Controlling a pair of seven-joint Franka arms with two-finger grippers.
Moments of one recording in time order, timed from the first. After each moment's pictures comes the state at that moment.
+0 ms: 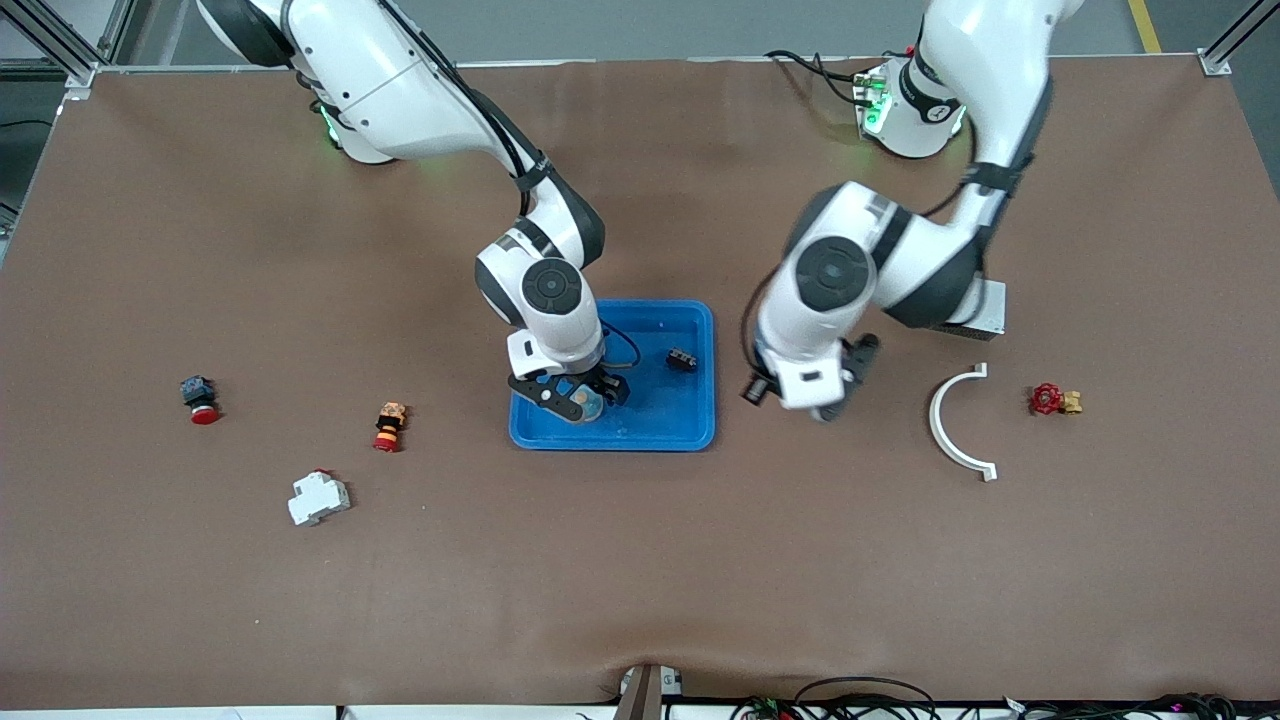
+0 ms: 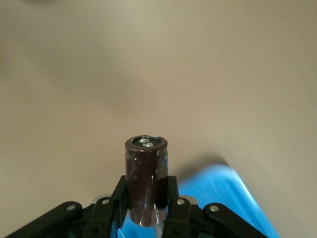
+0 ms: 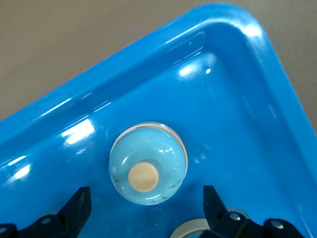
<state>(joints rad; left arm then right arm) -0.33 0.48 -0.17 -1.64 0.10 2.05 -1.47 0.60 0.73 0.09 -1.65 -0.12 2.43 1.27</state>
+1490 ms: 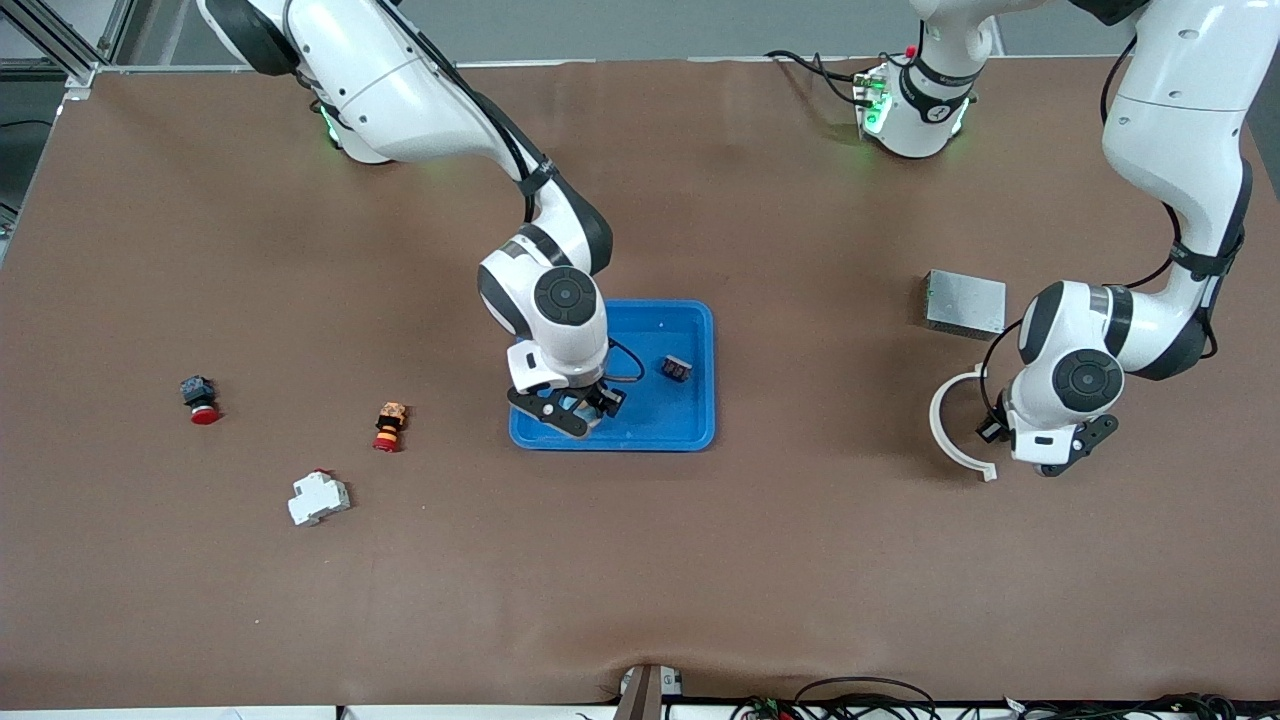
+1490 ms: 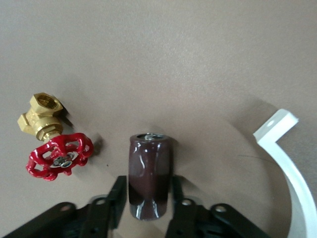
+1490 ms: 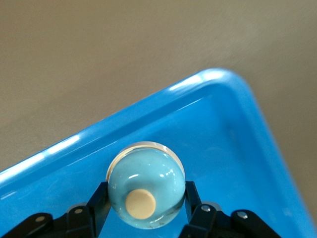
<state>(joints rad) 0.18 0.58 -0.18 -1.90 0.46 2.30 -0.96 0.59 0.75 0.07 -1.45 -0.17 2.17 1.19</state>
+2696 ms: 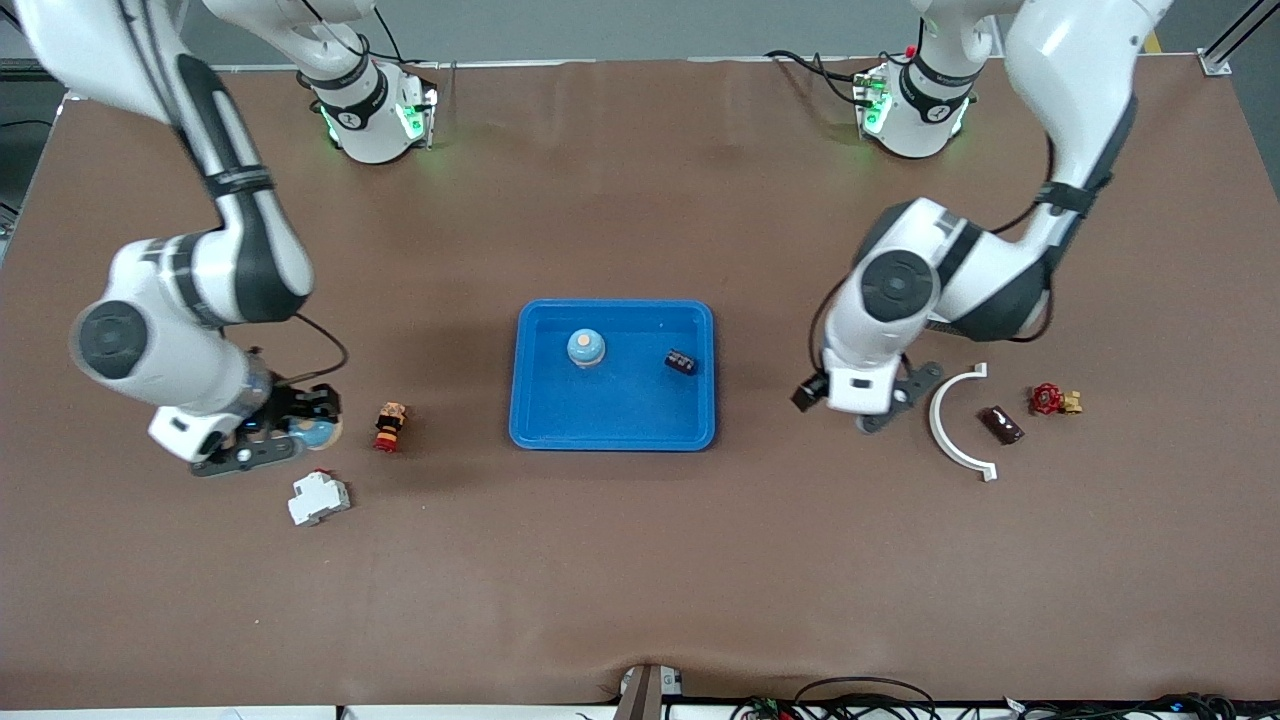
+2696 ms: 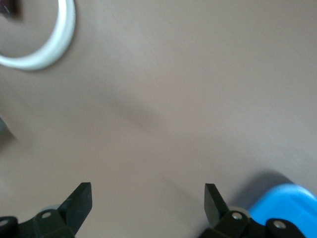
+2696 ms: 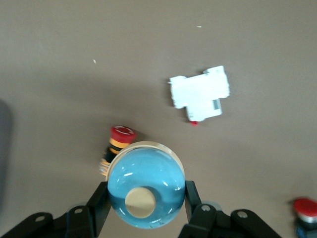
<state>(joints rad) 0.01 0.48 -0.59 -1.79 0.36 2.10 -1.39 -0.06 0.38 0.06 -1.81 0.06 2.15 -0.31</state>
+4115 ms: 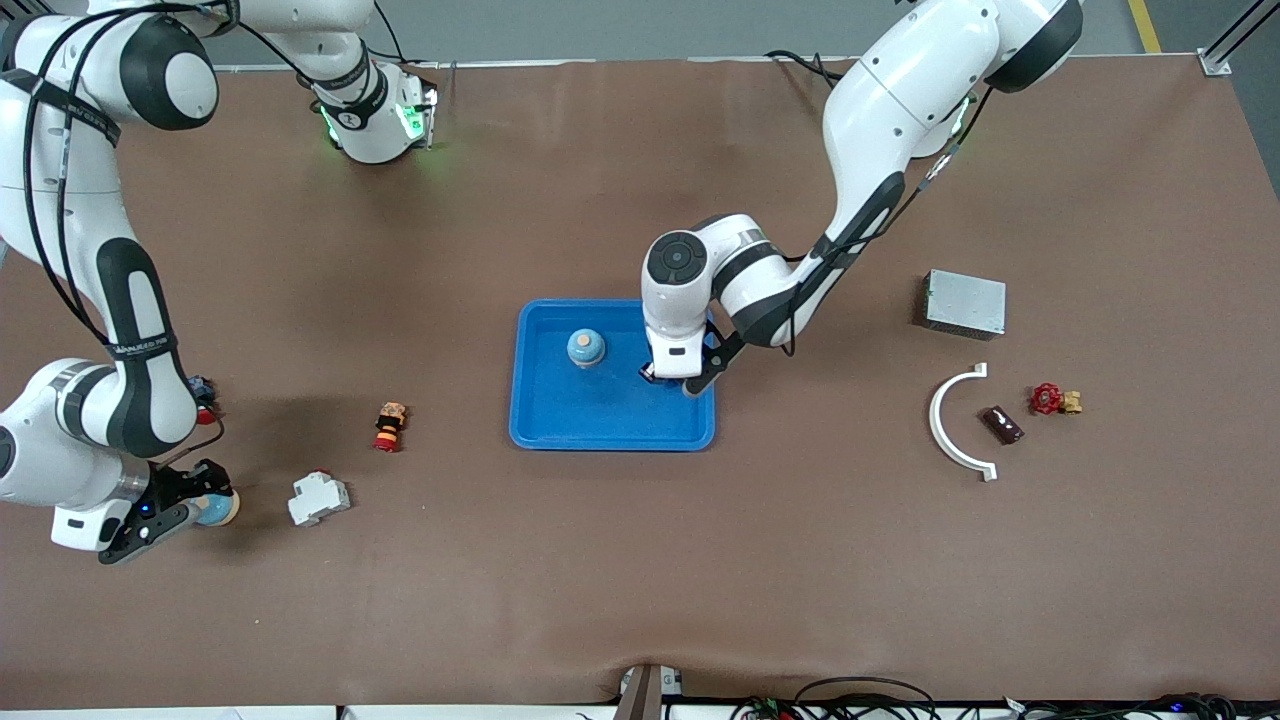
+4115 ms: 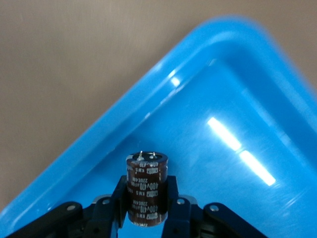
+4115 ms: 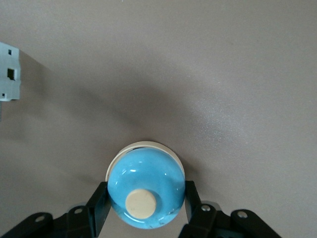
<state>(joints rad) -0.40 0.77 -0.44 -1.60 0.47 2.31 -1.86 -0.27 0.91 0.04 -1.32 -0.01 2.24 -0.83</state>
